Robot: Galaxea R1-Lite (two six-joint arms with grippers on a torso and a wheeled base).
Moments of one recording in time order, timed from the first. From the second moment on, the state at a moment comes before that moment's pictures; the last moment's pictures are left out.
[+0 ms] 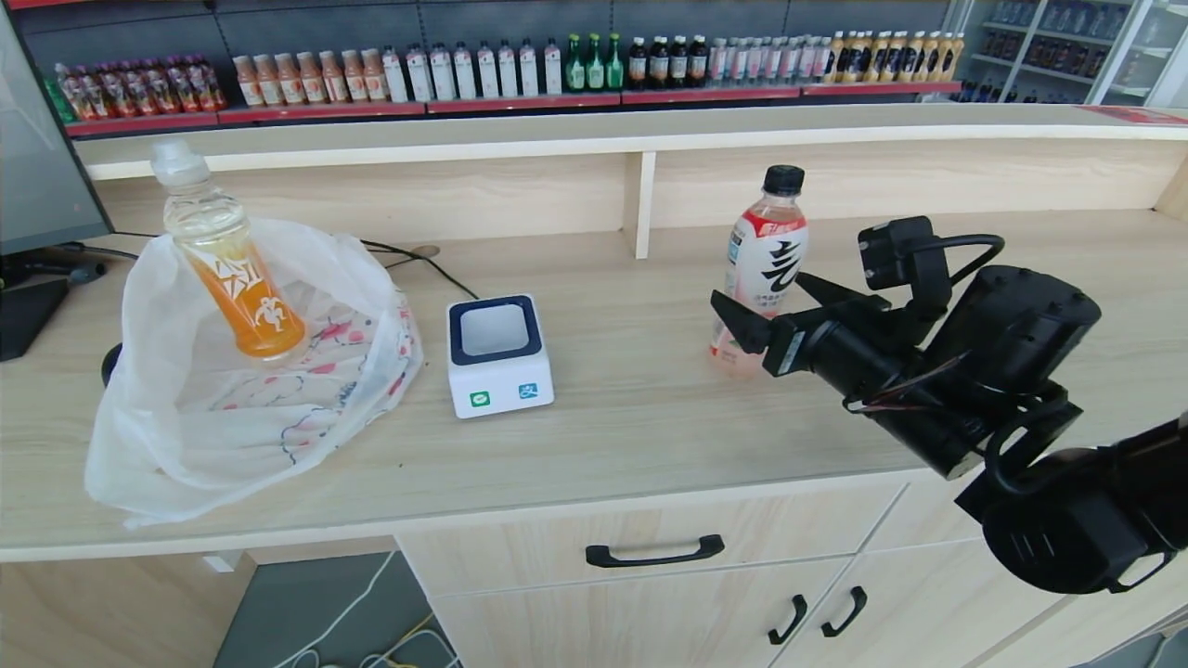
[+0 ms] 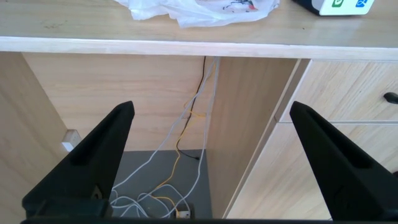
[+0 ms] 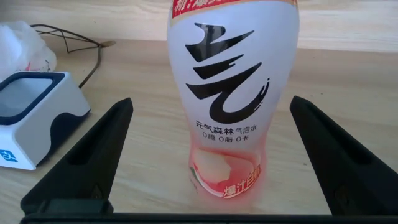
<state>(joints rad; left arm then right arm) 0.00 0.00 0.00 0.00 0.00 0.00 0.45 1.85 -0.77 -1.26 -0.04 -0.02</state>
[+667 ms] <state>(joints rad) 0.00 0.00 0.00 0.00 0.00 0.00 0.44 1.94 -0.95 -1.16 -0.02 -0.02</state>
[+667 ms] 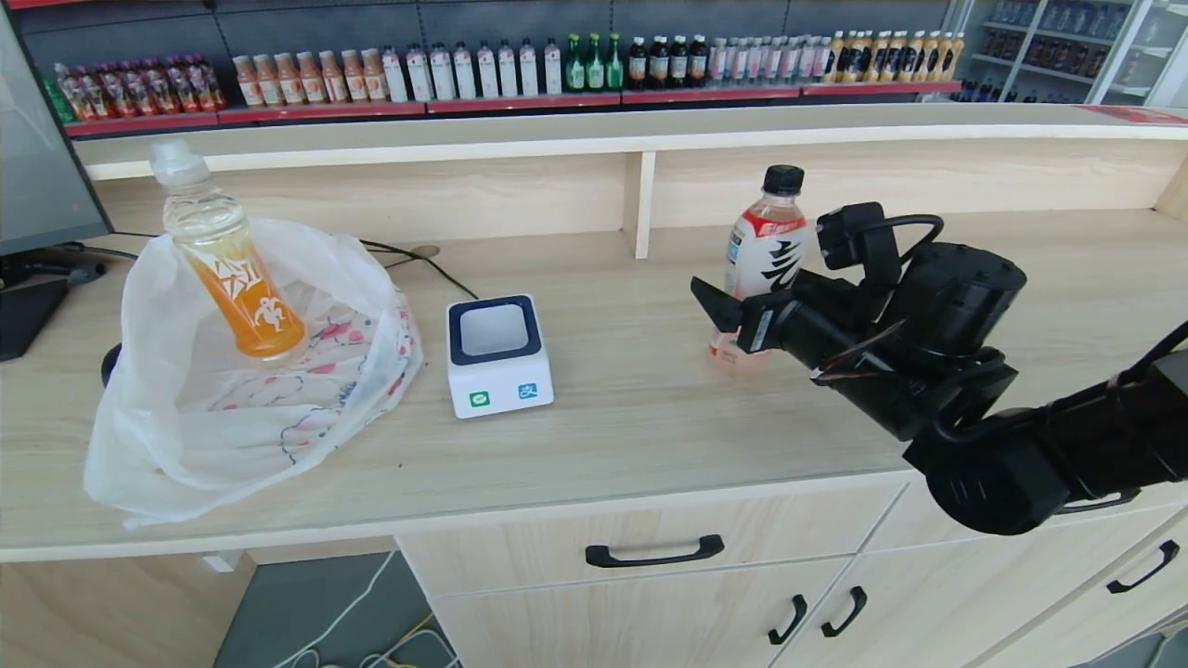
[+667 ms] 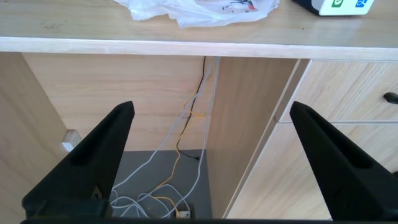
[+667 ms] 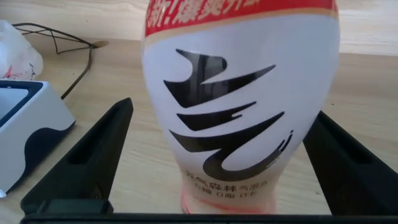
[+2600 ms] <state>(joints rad) 0.00 0.00 0.00 0.00 0.00 0.00 0.43 1.96 -1.00 -1.15 0.01 -0.02</state>
